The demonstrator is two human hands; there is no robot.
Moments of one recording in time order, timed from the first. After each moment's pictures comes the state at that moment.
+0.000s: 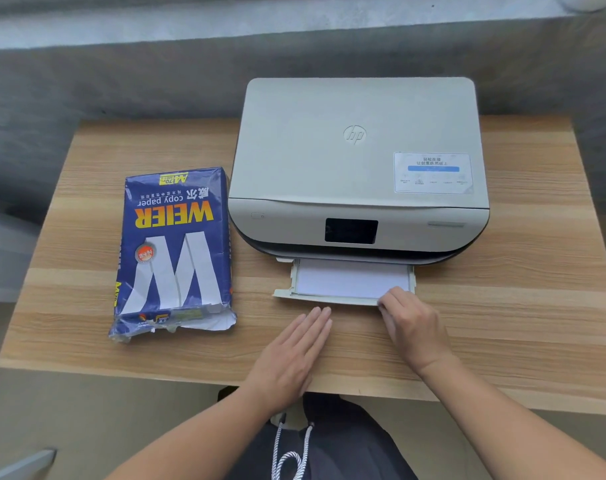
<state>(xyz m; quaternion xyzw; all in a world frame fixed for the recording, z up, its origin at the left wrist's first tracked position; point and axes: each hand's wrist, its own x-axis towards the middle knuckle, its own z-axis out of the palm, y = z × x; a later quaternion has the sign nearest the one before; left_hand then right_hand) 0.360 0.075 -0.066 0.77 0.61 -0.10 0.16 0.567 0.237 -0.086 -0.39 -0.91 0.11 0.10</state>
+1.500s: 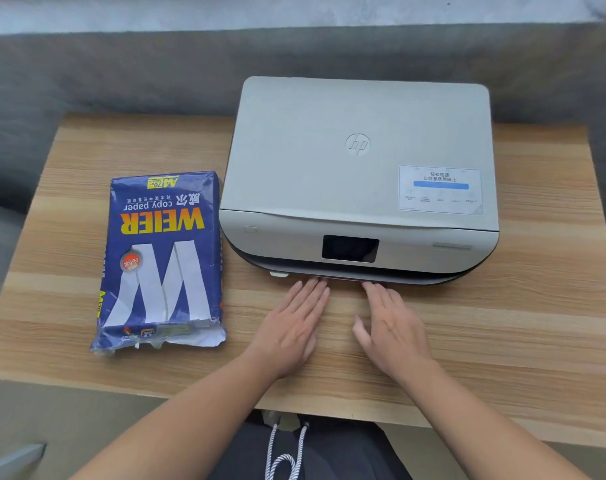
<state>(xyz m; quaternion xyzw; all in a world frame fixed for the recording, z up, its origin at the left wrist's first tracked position) 0.336 0.148 -0.089 0.74 0.65 -0.06 0.14 0.526 0.252 -0.077 -0.43 -0.89 0.17 -0.04</state>
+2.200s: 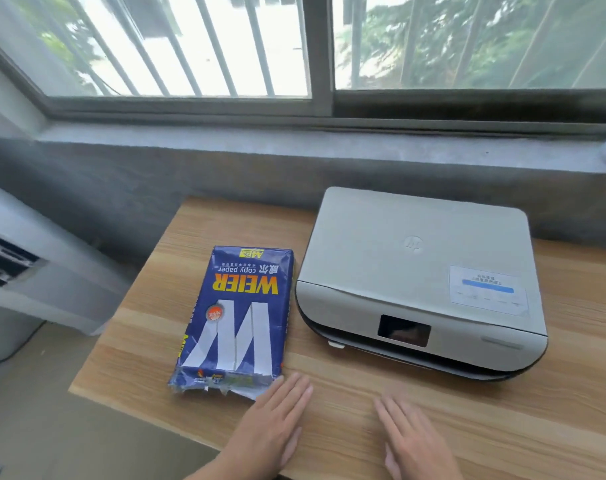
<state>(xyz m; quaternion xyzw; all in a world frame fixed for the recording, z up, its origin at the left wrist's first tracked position) 0.275 0.038 -0.041 0.70 0.70 -0.08 0.10 0.524 0.202 -0.093 -0.24 -0.96 0.12 0.01</state>
